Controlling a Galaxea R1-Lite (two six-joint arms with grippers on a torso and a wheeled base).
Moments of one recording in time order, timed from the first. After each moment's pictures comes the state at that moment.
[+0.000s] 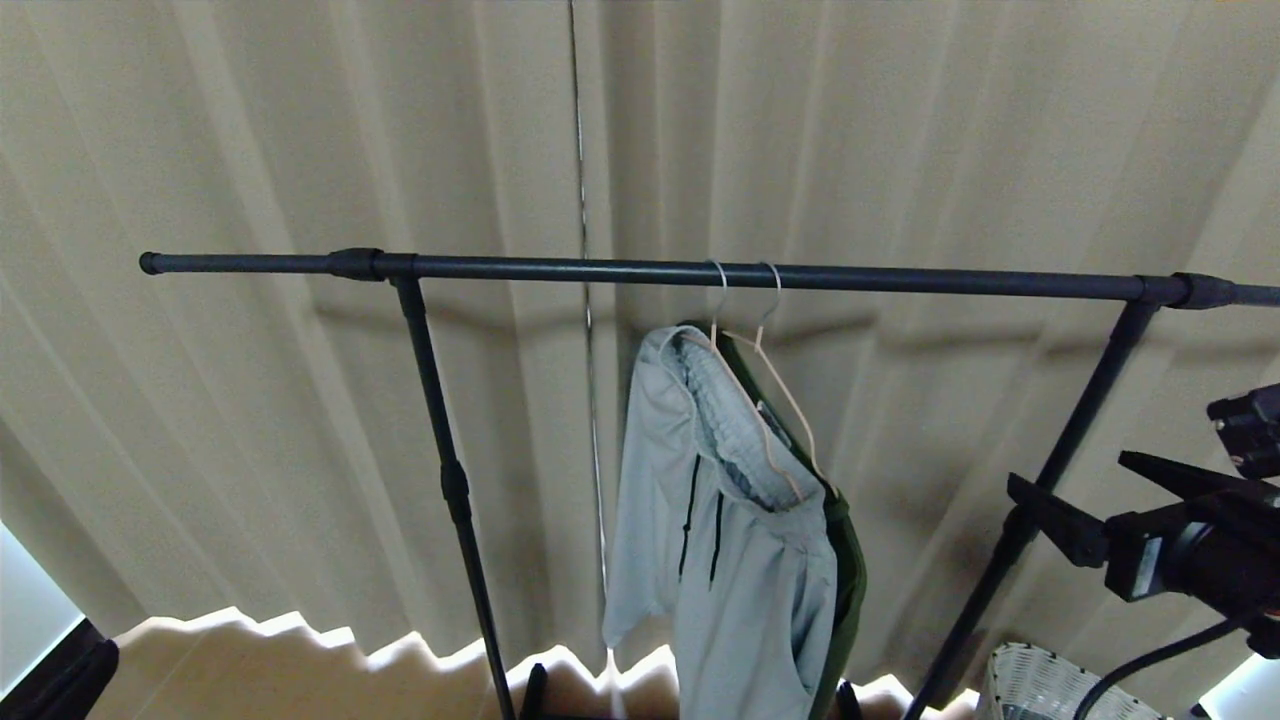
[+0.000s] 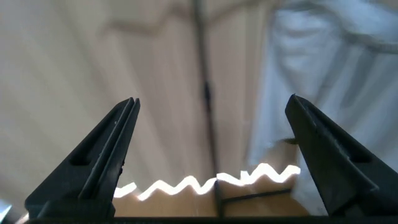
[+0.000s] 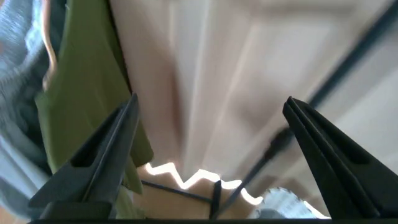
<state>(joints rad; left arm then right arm) -0.23 0.47 -0.24 -0.19 0.14 0.16 0.19 1.25 -0.26 -0.75 -0.09 -0.04</state>
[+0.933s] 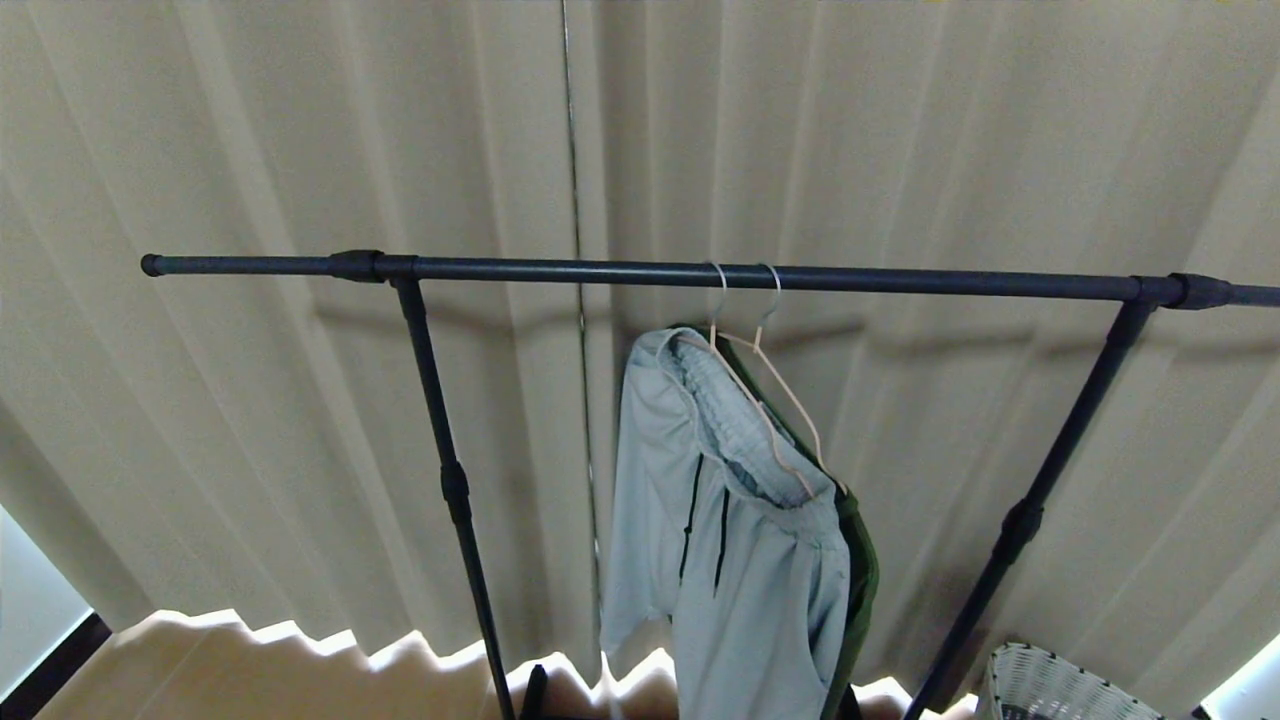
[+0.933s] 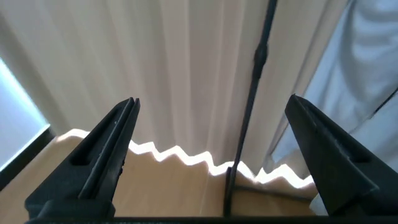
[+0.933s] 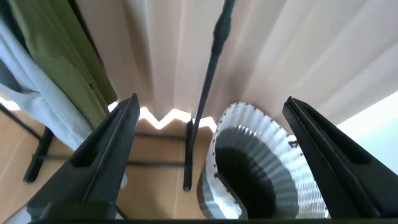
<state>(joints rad) -0.01 0.02 -0.07 0.08 0.15 0.02 0.03 0.40 -0.24 0.18 -0.14 -0.04</state>
